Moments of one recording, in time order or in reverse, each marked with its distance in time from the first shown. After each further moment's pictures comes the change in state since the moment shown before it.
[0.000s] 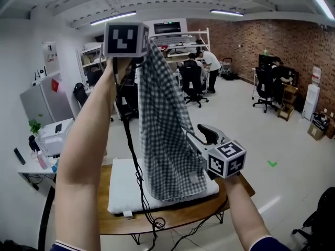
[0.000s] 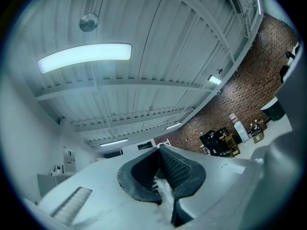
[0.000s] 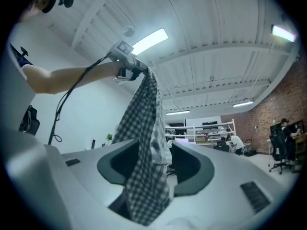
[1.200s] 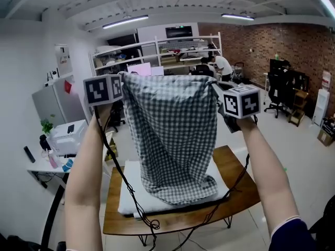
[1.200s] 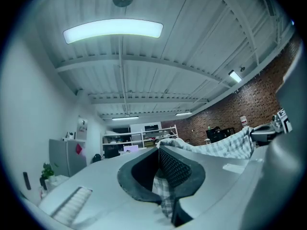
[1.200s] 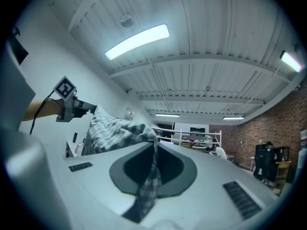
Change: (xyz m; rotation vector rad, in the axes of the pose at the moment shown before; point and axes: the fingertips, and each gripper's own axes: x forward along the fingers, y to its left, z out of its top) left arm -0.053 0.101 -0.166 -0.216 0.237 0.100; right arm 0.061 -0.099 0.135 -0.131 0.052 -0.167
